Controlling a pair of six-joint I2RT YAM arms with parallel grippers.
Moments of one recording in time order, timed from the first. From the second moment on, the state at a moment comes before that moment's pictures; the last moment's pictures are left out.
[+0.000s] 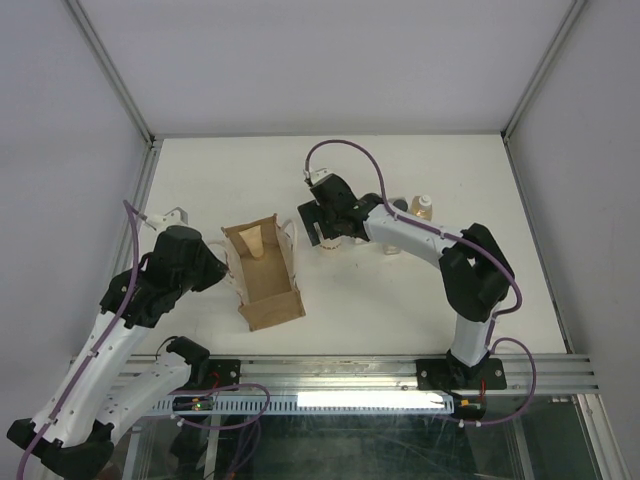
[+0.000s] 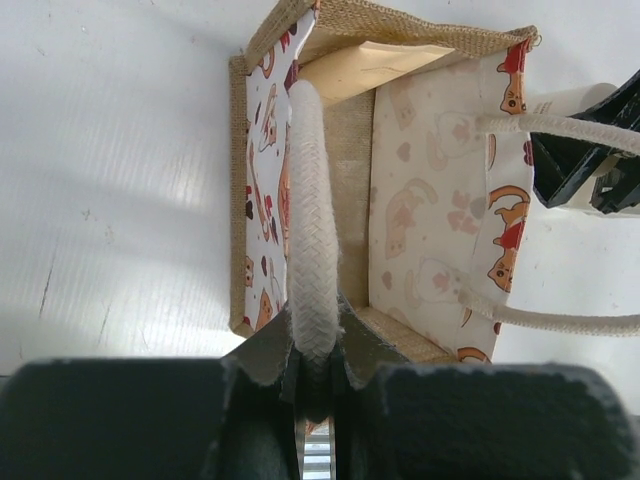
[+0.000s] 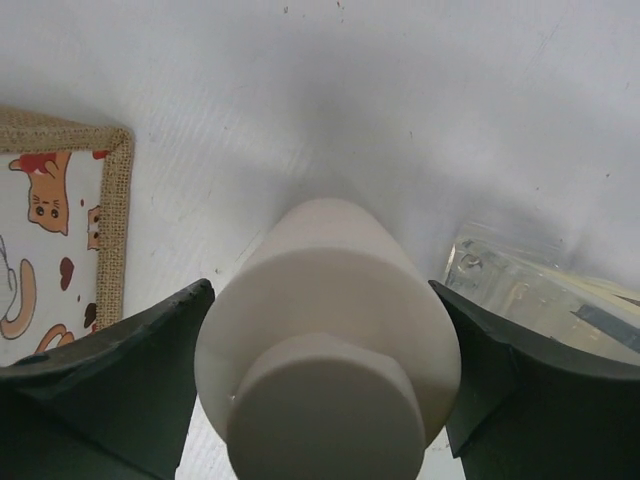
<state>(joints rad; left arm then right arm) -0.48 0.72 0.95 -1.01 -0.23 -0.86 0.80 1.83 1.39 -0.46 0.20 0.23</state>
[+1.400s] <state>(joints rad) -0.48 0.66 0.88 -0.94 -0.22 -0.91 1.02 1.73 1.61 -0.50 -0.46 -0.39</state>
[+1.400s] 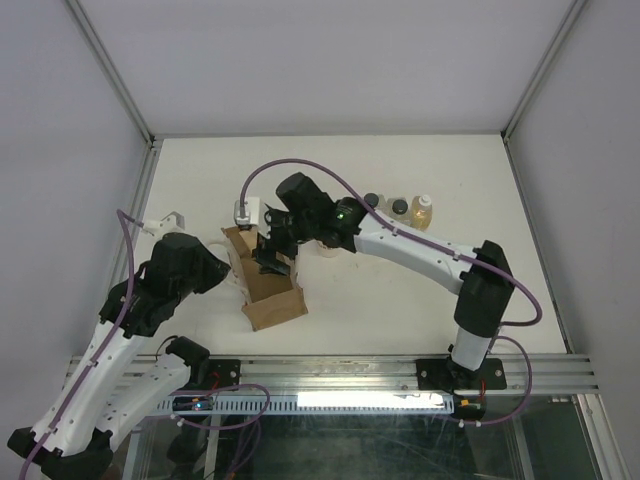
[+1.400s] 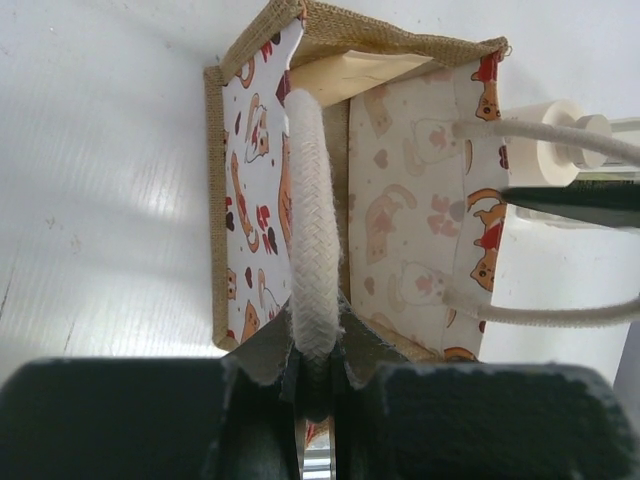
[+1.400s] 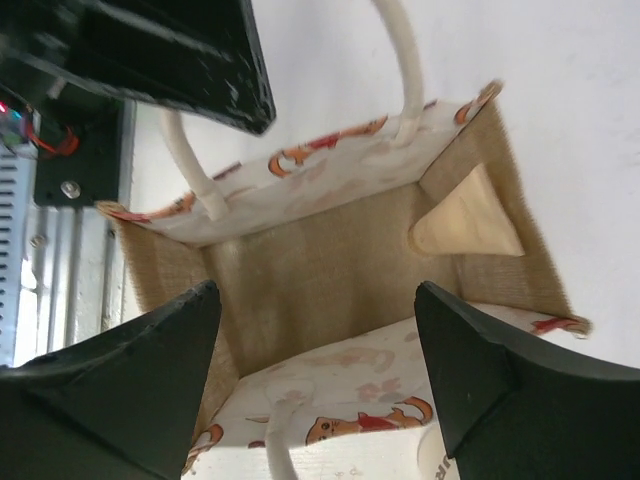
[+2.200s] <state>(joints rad) -0.48 0.63 0.84 -0.88 -0.14 -0.89 1.02 1.91 1.69 -0.57 -0.35 -0.57</state>
